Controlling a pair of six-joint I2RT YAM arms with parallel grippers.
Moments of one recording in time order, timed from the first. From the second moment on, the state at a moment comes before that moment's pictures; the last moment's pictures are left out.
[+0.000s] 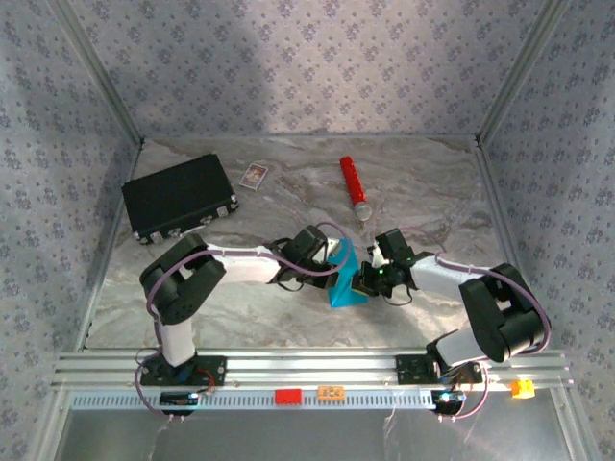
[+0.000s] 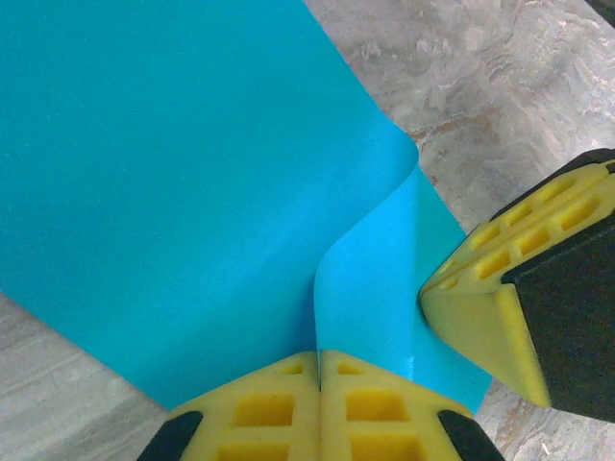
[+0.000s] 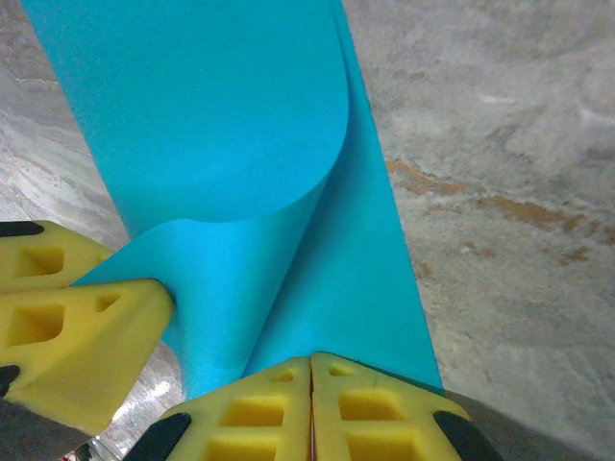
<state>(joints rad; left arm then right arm) -0.93 1.83 0.97 -0.04 0.30 -0.52 0.44 1.43 0.53 -0.23 -0.50 0.72</state>
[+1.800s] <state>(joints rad) -0.92 1.85 0.97 -0.06 0.27 -0.50 0.44 1.43 0.53 -0.23 -0.50 0.72</state>
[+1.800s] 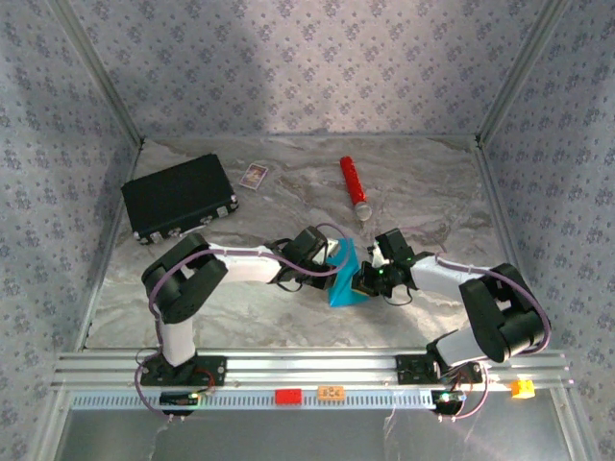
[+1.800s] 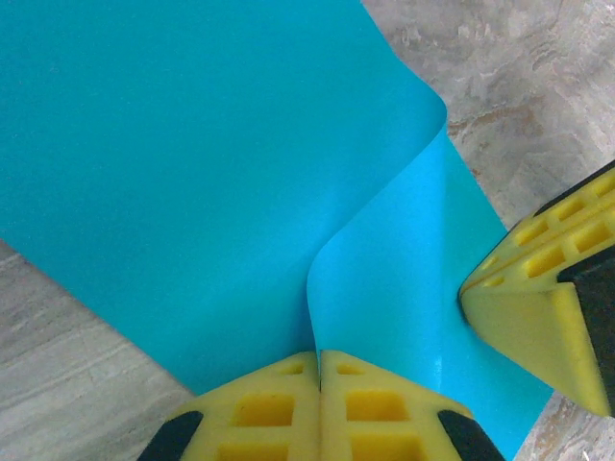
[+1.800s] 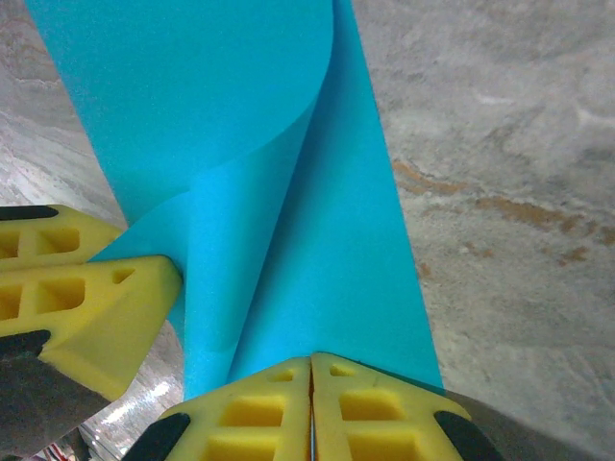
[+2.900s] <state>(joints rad) -0.92 1.85 0.97 -0.05 0.28 -0.50 0.45 1.50 0.53 0.04 -0.59 0.88</state>
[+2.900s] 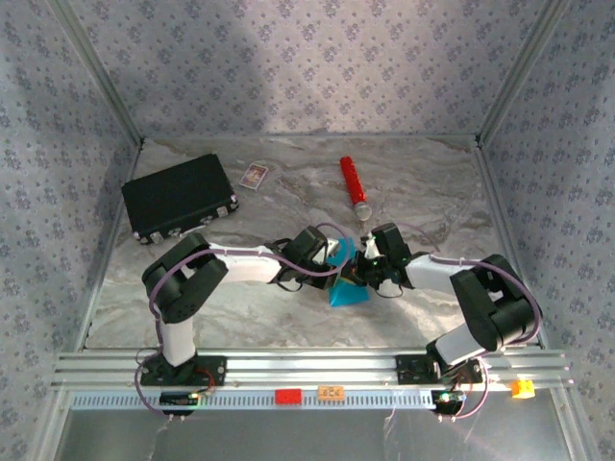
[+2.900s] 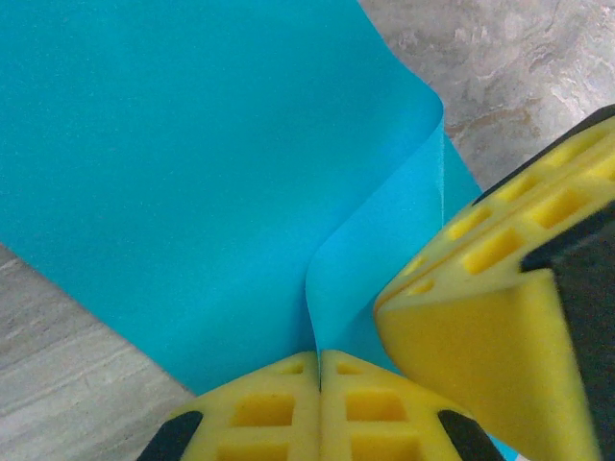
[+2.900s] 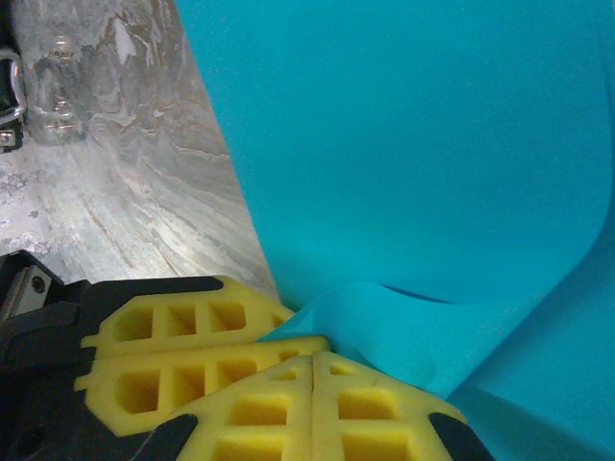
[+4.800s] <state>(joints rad) -0.92 1.86 0.97 -0.04 0.30 -0.49 0.30 1.58 0.54 0.06 -0.61 0.81</state>
